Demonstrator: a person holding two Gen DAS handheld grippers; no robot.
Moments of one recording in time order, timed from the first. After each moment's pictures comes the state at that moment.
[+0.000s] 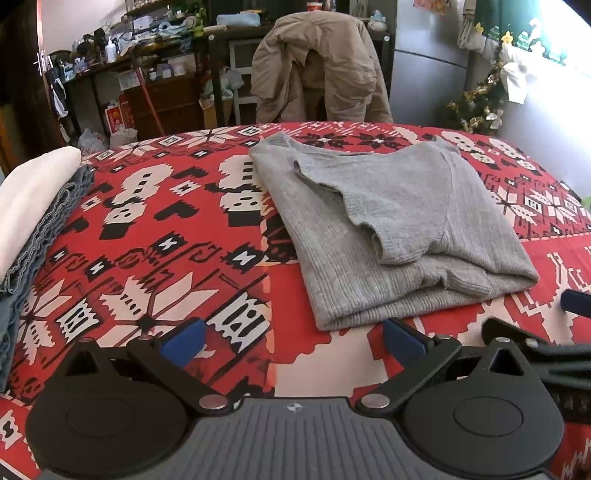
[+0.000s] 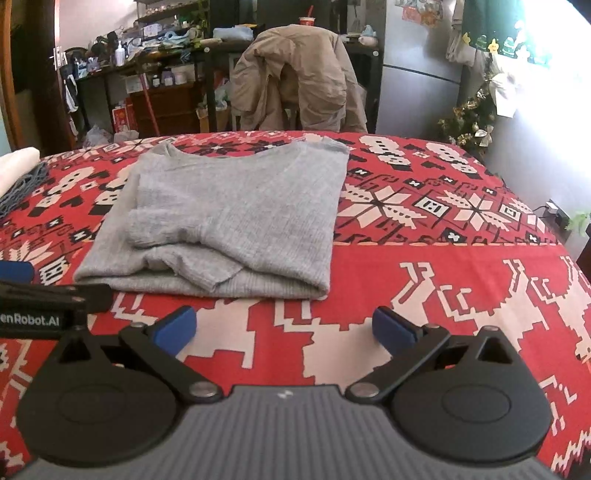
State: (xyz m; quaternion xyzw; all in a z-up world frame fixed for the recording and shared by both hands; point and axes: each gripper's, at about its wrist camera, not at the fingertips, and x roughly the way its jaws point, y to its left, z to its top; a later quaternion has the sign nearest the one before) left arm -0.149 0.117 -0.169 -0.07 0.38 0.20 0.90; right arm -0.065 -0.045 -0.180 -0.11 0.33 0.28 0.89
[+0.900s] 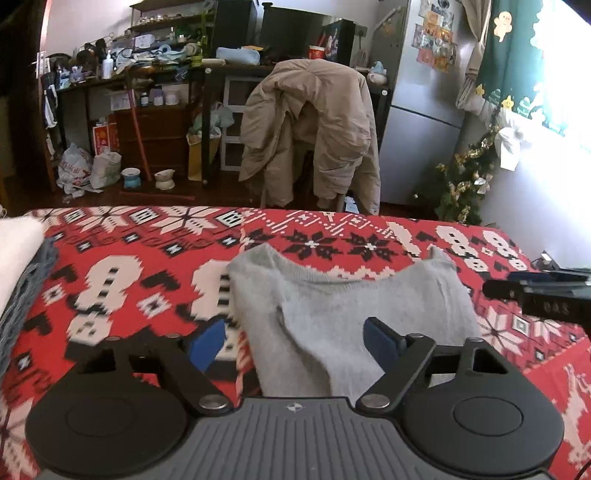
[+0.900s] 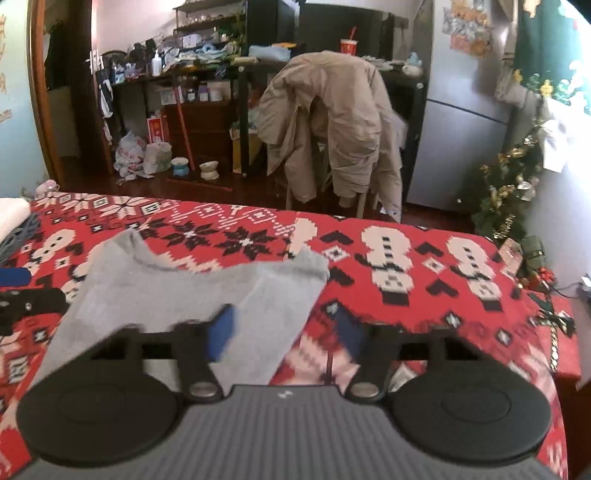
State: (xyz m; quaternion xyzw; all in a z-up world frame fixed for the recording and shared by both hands) left arm -0.066 0.163 -0.120 -0.11 0.31 0.18 0.93; right arm 0.109 -0.021 -0.113 -0.13 0.31 0.36 0.87
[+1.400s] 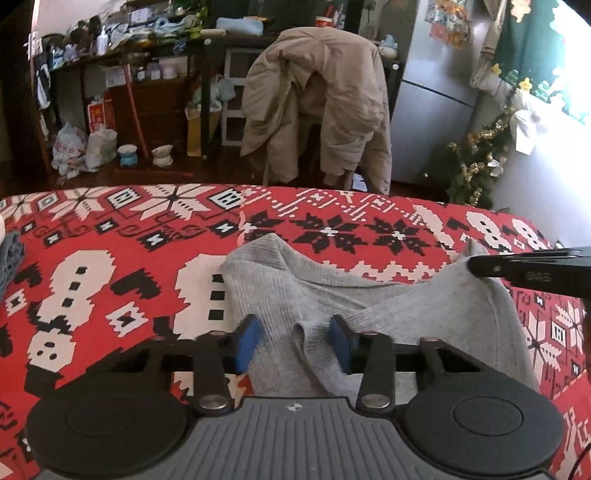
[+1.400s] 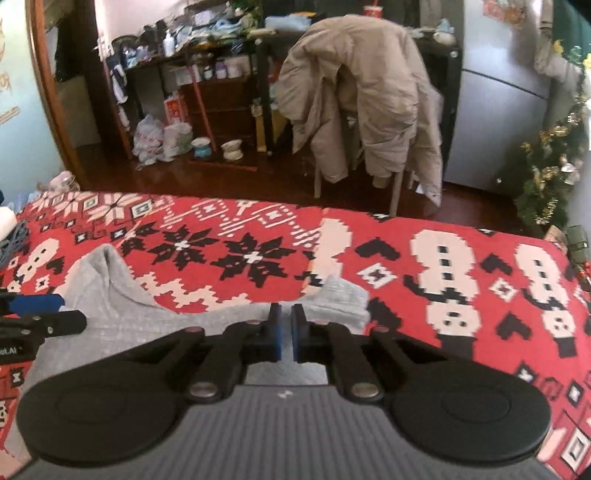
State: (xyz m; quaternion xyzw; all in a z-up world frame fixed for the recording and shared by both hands) left arm -0.027 0.188 -0.147 -0.12 0.34 0.17 0.92; right arm 0.180 0.046 -0.153 -0.13 0.36 0.40 0.83
